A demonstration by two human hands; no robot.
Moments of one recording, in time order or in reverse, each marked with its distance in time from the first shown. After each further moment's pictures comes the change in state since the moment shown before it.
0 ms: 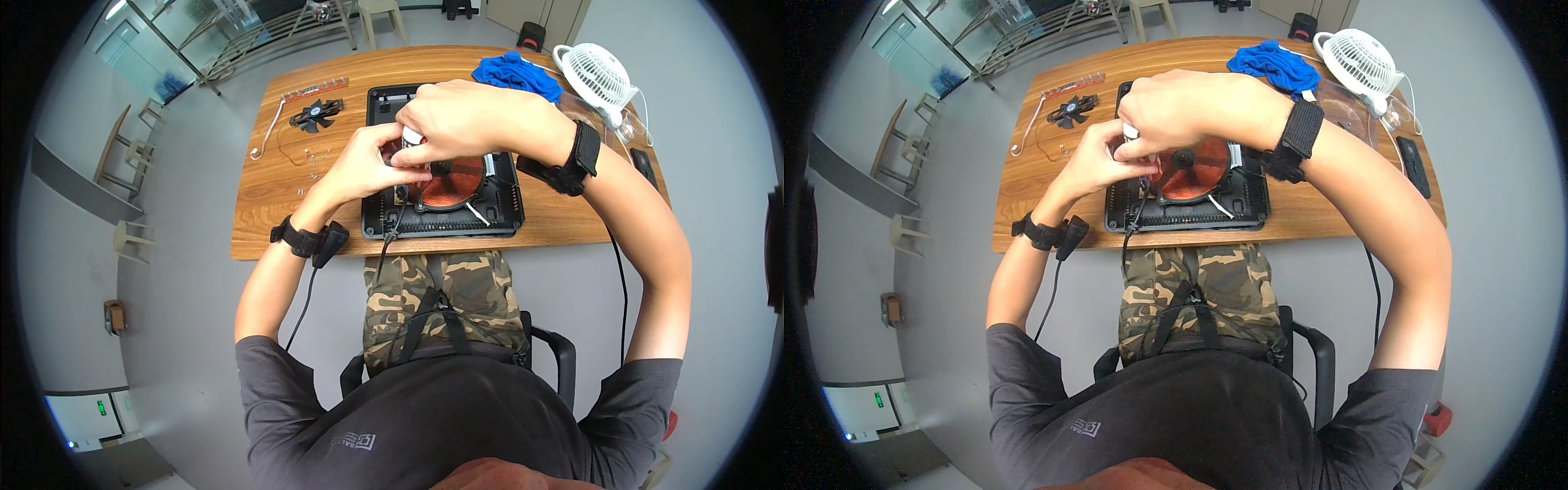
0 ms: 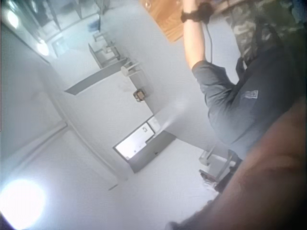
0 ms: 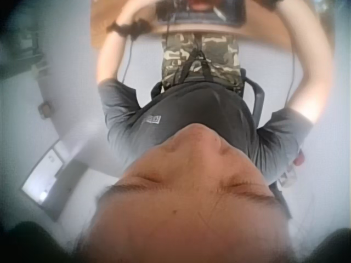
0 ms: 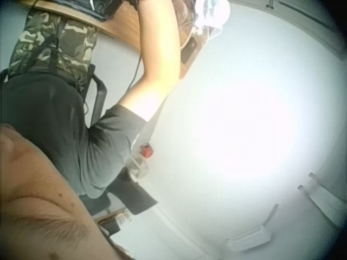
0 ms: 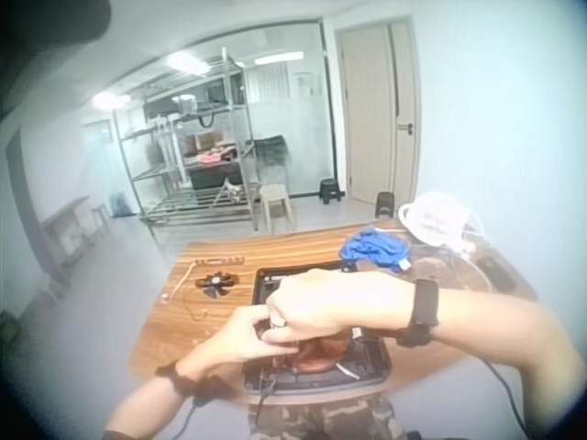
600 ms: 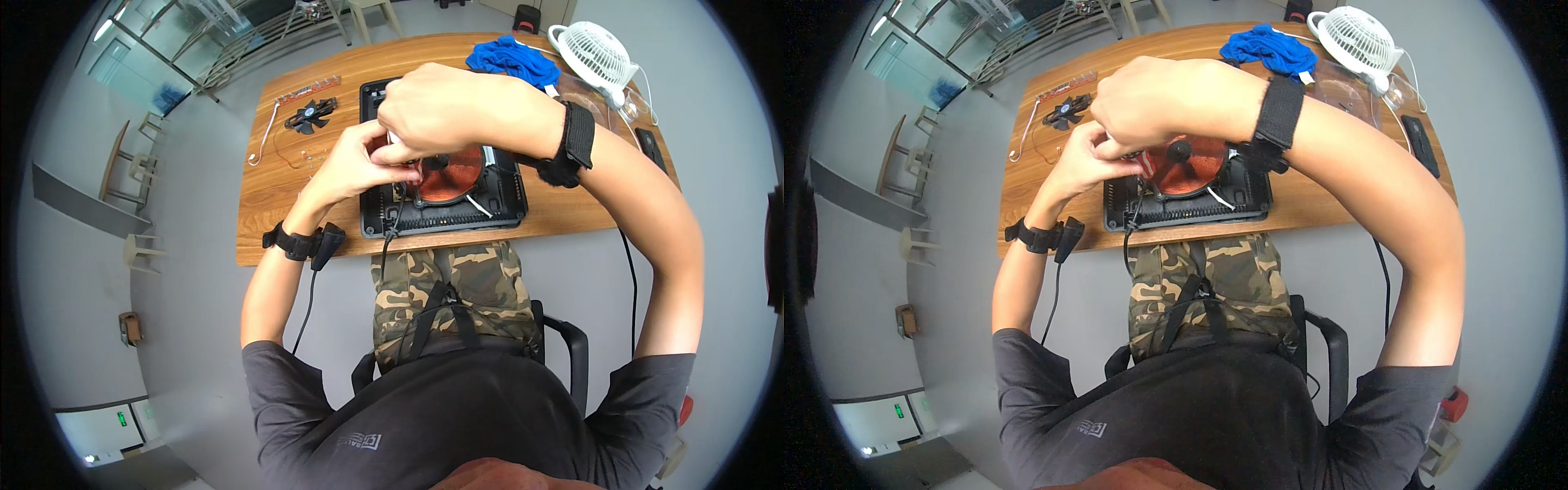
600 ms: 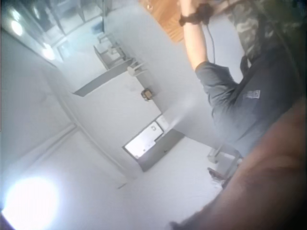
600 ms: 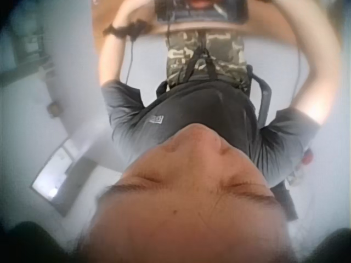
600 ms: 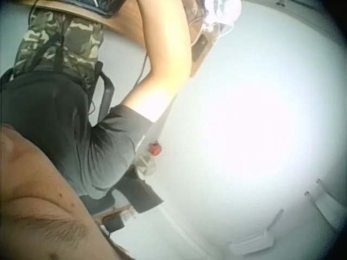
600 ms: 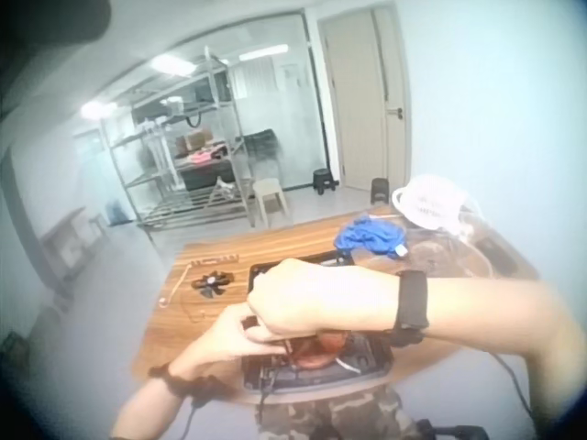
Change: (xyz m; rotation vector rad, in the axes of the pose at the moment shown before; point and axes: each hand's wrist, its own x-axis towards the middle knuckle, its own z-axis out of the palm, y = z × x) left_hand -0.001 0.018 -0.007 -0.145 -0.089 -0.094; right_hand 0.006 0.001 0.007 -0.132 0.115 -0.114
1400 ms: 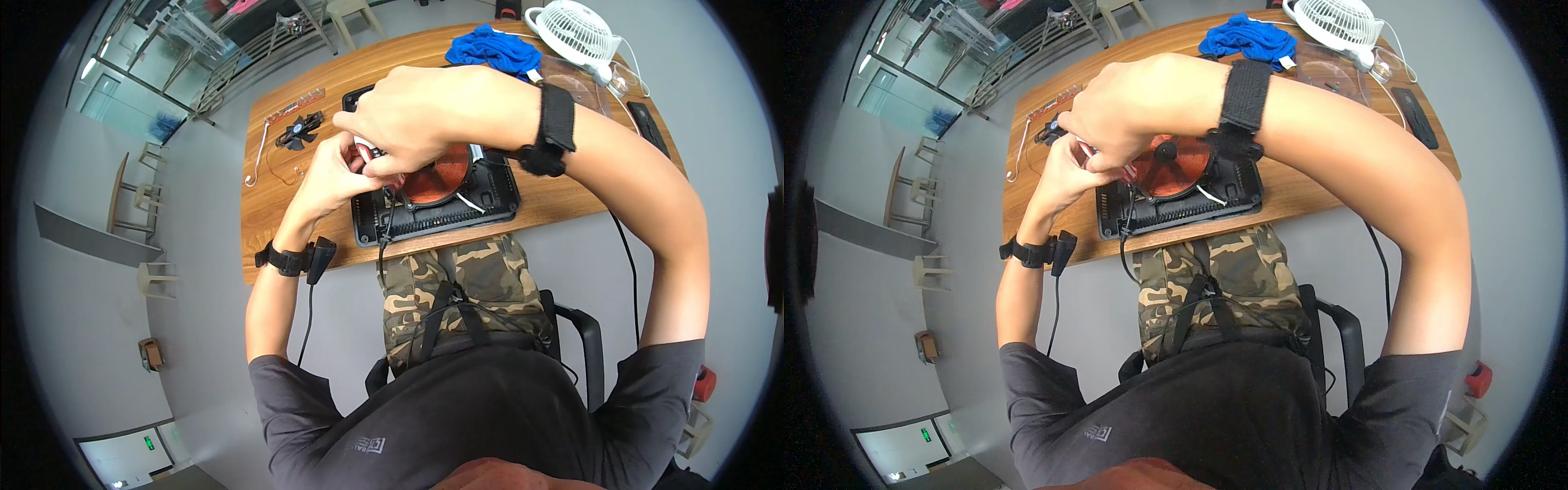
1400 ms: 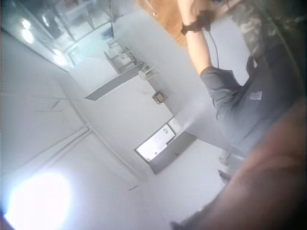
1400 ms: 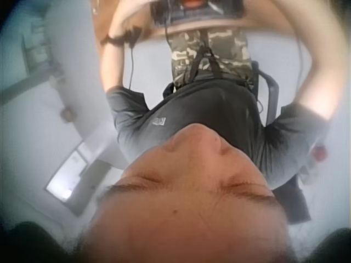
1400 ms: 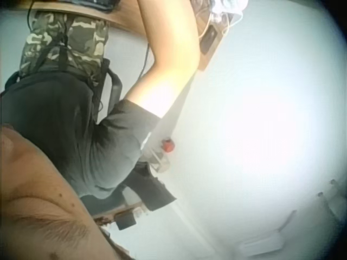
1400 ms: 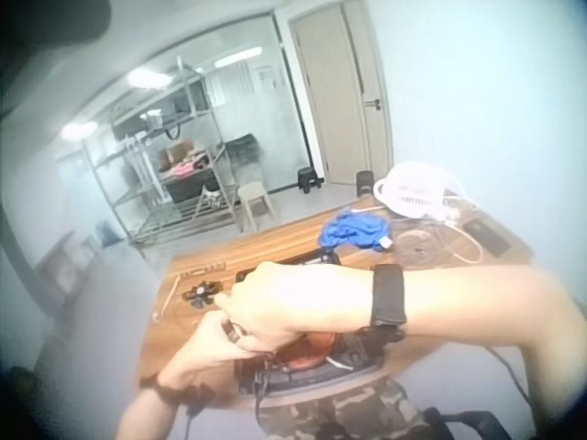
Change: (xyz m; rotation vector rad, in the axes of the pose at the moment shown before) left_hand 0.000 -0.010 -0.009 -0.008 0.013 -0.072; right_hand -0.005 0.005 0.009 0.008 0.106 -0.034
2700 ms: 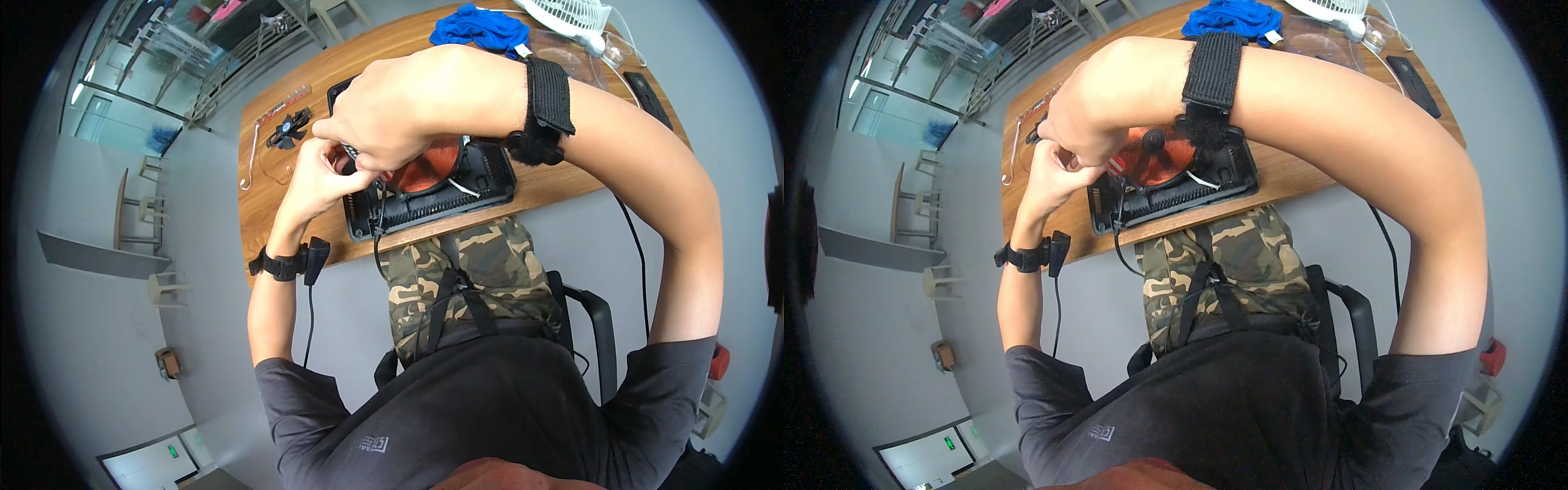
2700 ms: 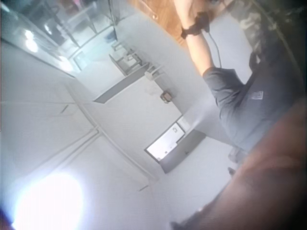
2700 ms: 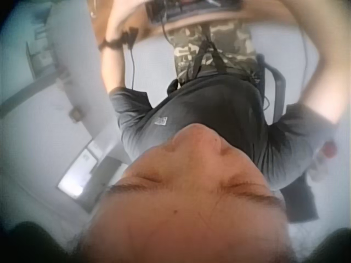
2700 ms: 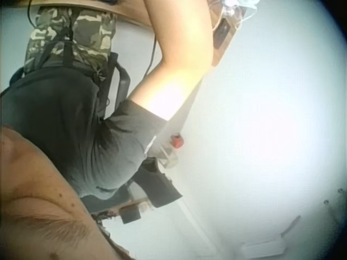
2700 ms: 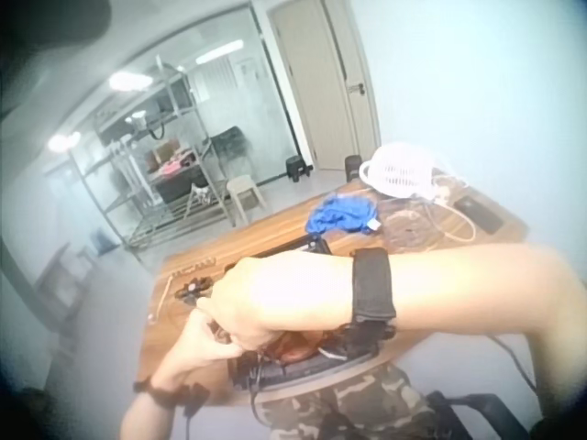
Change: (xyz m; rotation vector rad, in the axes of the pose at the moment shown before) left_hand -0.003 0.004 0.005 0.134 0.032 -0.027; right_hand -0.001 -0.013 -0.010 -0.026 -0.222 0.135
